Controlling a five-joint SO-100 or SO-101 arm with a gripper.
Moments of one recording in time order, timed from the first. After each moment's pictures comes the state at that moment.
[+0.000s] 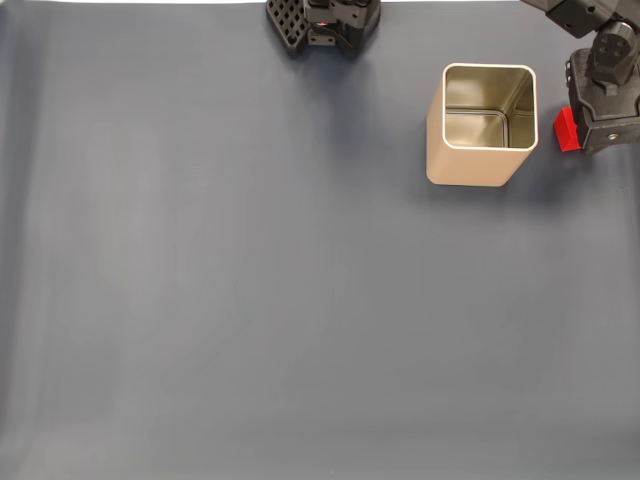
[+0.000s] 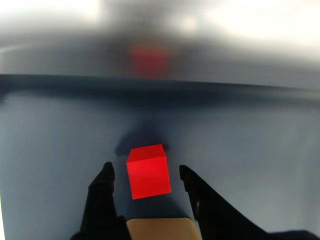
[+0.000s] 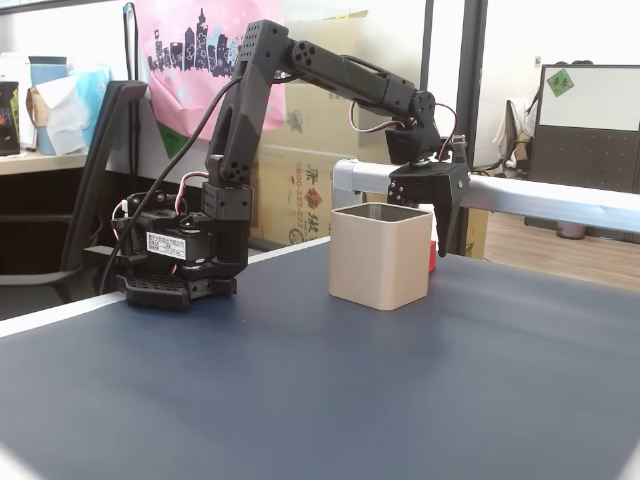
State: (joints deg) arm -65.7 71.7 85.3 52.6 -115.3
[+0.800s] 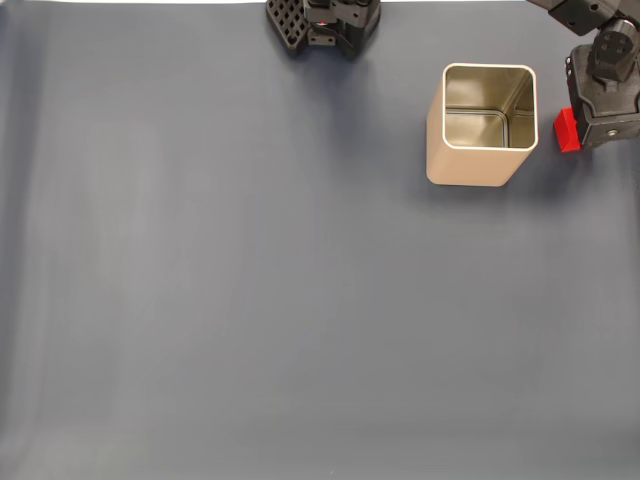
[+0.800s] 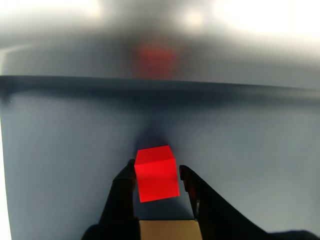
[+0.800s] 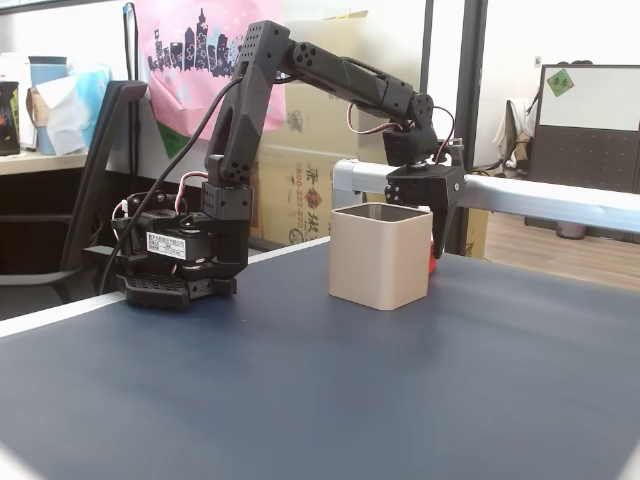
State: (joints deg) arm -66.9 71.0 85.3 53.0 -114.4
